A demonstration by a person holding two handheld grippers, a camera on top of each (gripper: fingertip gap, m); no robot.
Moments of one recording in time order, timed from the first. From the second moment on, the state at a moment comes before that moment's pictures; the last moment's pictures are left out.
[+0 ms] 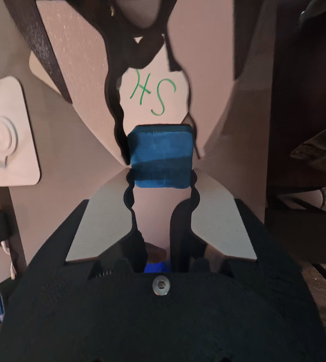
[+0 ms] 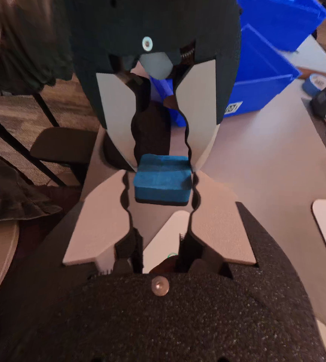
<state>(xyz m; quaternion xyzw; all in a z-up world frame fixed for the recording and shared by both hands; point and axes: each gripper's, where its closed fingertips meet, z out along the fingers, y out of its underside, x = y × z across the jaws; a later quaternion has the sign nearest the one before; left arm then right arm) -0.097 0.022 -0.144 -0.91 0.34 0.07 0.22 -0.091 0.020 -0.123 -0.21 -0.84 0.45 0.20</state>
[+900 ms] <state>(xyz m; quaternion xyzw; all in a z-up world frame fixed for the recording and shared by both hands) -0.087 0.078 -0.250 -0.95 0.10 -0.06 0.29 -0.037 0.143 -0.230 -0.39 -0.87 0.29 0.11</state>
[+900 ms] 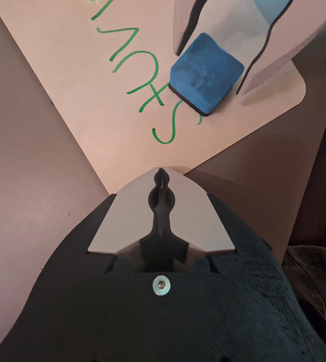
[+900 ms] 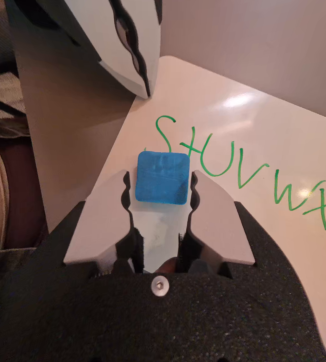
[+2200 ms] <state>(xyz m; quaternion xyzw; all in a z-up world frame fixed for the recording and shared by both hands) -0.078 0.082 -0.251 -0.95 0.15 -0.07 0.27 -0.138 0.253 -0.239 -0.49 -0.81 0.25 0.17</state>
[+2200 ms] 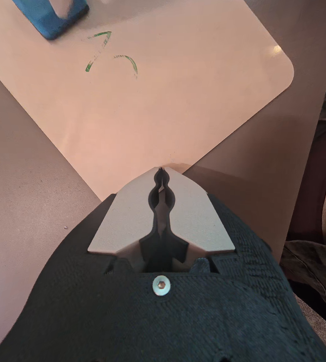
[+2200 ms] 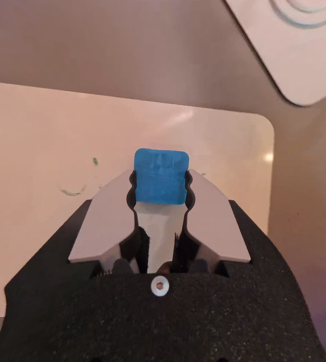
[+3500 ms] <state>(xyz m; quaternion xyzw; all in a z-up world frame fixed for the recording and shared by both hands) -0.079 0.085 -0.251 -0.95 0.16 -0.06 0.26 -0.105 0.193 -0.237 -0.43 -0.84 0.29 0.15</state>
